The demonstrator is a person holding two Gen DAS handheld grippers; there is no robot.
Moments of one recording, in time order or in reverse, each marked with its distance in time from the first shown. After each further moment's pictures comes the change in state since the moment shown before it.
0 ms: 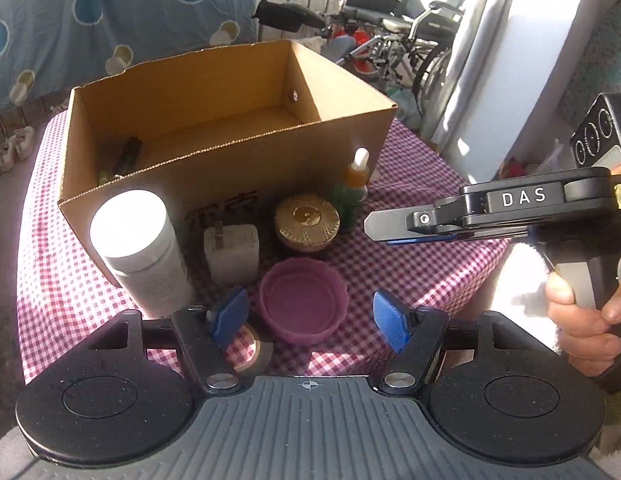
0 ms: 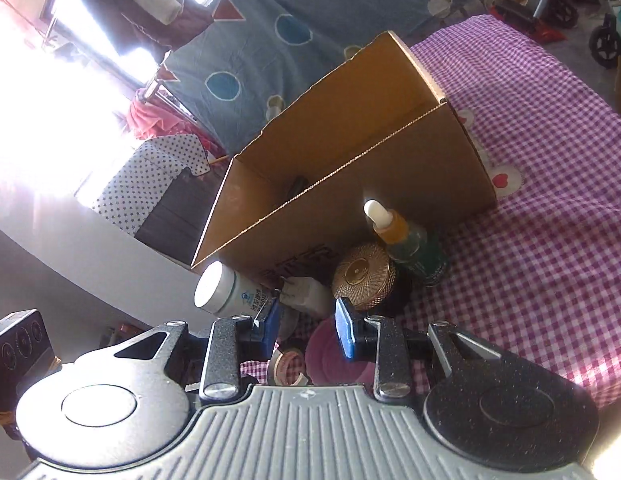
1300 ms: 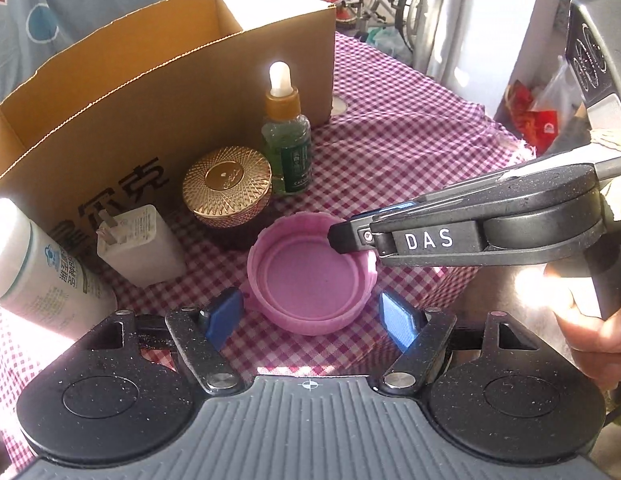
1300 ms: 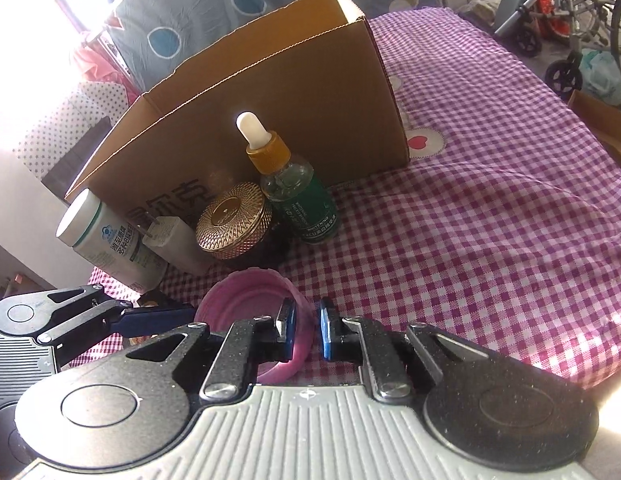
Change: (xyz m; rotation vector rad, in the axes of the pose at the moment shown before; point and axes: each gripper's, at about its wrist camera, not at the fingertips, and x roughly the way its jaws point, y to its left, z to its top) left arm 0.078 -0.059 -0.011 0.166 0.115 0.069; right arm 0.007 -0.037 -0.019 -0.132 0.031 -0.222
